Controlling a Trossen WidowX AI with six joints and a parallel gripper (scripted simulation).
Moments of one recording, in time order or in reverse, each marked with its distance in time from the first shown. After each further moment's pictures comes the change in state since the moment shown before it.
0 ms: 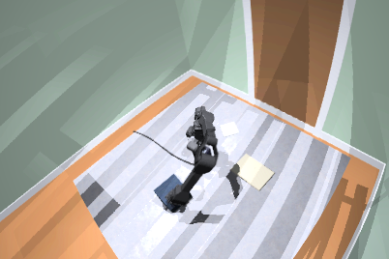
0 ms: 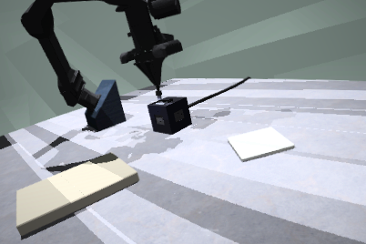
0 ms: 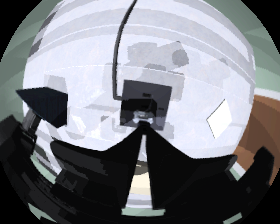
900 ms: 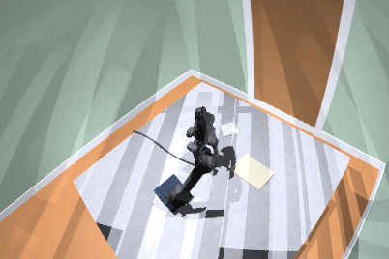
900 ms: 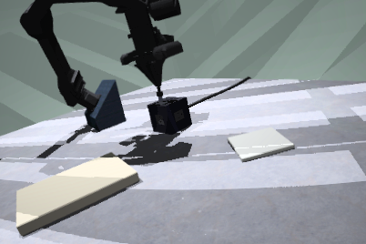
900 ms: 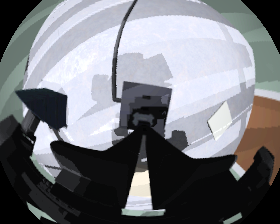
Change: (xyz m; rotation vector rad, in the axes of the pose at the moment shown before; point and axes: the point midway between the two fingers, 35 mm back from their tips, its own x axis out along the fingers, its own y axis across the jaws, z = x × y) arm 0.003 0.000 0.001 -0.001 -0.019 0.000
